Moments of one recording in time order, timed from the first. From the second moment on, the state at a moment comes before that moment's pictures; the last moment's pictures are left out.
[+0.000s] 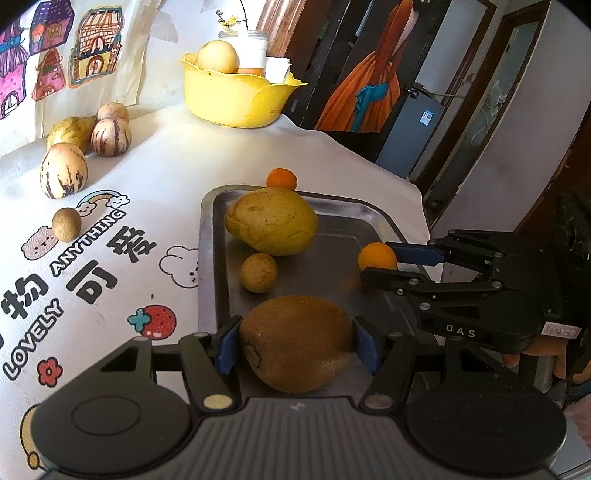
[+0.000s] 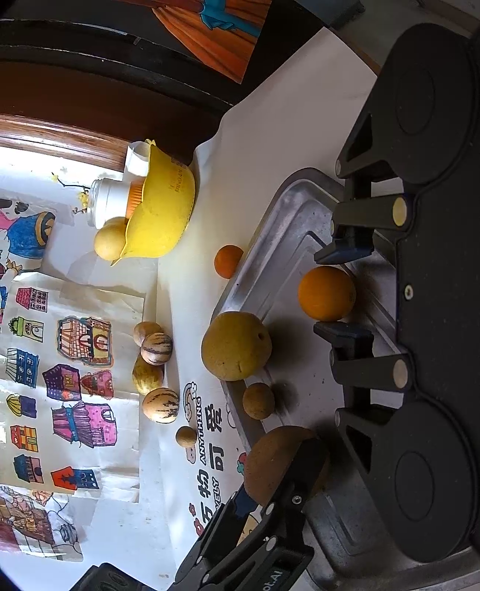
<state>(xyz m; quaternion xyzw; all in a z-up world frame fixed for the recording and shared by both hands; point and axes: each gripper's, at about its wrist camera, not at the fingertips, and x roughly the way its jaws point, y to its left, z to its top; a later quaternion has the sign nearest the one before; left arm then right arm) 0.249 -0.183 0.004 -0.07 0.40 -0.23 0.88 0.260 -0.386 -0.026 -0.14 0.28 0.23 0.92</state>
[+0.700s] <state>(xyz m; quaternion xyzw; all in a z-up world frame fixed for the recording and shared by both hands) 0.229 -0.171 0.024 -0.09 0.37 -0.21 0.90 0.223 -0.400 0.000 -0.12 0.26 0.21 0.94</state>
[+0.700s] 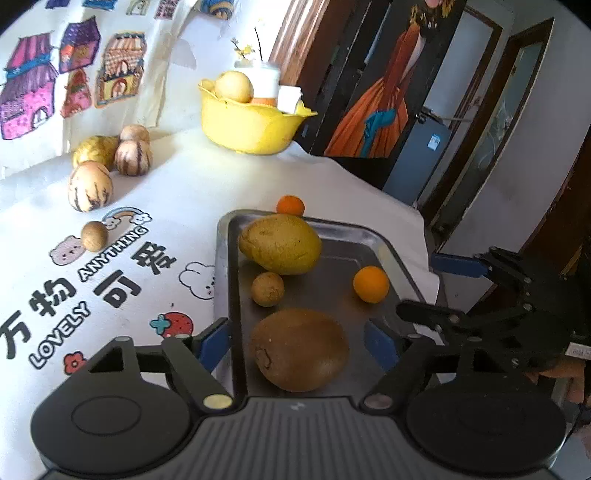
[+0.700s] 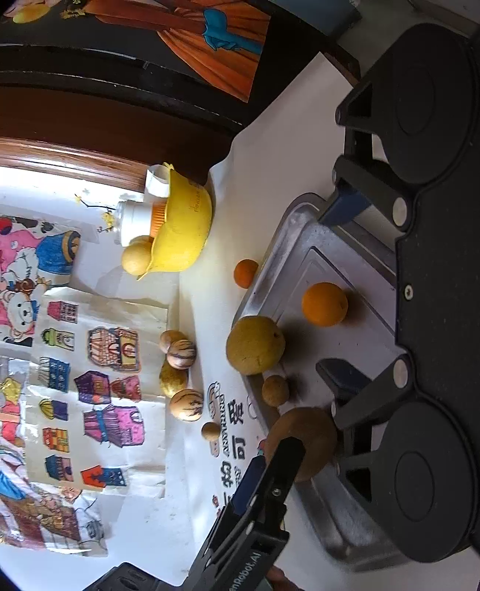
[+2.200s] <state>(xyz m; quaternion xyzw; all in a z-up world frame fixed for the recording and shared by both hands) 0.134 -0.007 0.022 -0.06 0.36 -0.09 0.93 0.097 -0.288 0.021 -0.04 0.38 0.28 0.88</state>
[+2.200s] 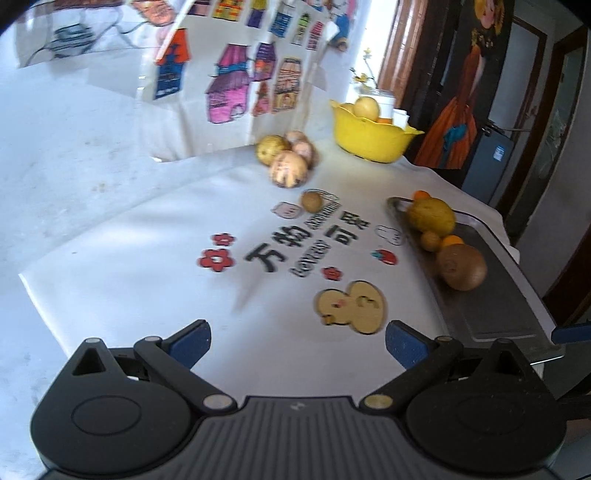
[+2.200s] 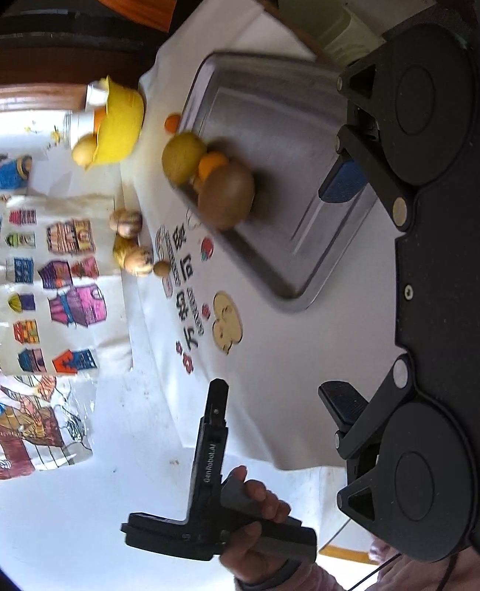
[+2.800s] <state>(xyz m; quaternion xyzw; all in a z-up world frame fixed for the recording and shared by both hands) 0.184 0.004 0.041 -0.06 0.33 -0.12 0.93 0.230 -0.235 0.124 -0.04 0.37 0.29 0.88</state>
